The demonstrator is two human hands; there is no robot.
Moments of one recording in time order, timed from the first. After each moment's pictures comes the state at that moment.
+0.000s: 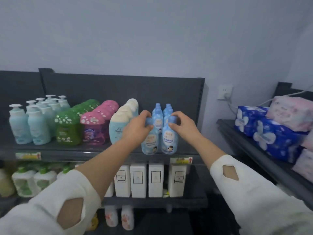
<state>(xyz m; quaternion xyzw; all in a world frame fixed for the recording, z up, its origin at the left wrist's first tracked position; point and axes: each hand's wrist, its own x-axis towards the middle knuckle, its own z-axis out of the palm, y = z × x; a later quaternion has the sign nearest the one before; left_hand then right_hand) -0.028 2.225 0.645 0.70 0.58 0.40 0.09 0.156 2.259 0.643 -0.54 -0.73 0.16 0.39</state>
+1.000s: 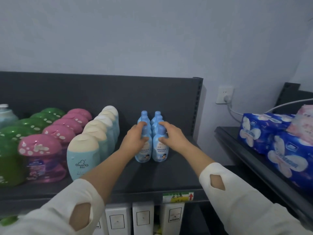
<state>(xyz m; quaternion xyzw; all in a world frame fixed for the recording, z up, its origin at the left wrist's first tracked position) 0.003 2.422 0.602 0.74 0.56 0.35 0.14 0.172 2.423 0.614 -0.58 -0.75 0.14 0.28</state>
